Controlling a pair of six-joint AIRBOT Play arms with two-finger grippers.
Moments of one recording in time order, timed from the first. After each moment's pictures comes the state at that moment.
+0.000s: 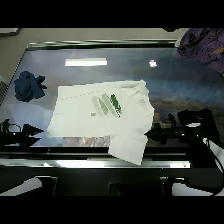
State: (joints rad) left arm 0.80 -1.29 0.67 0.83 -1.21 -1.21; right arm -0.30 -1.48 0.59 -0.60 1.15 1.12
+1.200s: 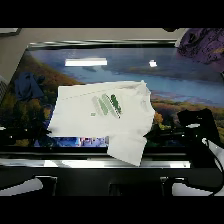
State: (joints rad) left arm 0.63 -1.40 0.67 0.85 -1.08 -1.23; right arm -0.30 -1.48 0.59 -0.58 1.22 1.12
